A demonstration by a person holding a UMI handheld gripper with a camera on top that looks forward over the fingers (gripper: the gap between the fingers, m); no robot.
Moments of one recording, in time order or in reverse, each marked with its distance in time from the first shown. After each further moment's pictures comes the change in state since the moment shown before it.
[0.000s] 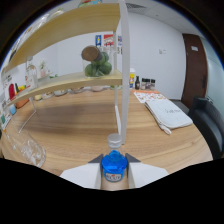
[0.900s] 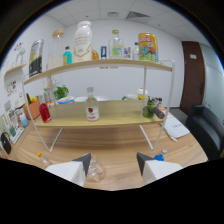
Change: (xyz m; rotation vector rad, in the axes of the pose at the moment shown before) arm -0.157 -0.076 -0.117 0.077 0.026 0.010
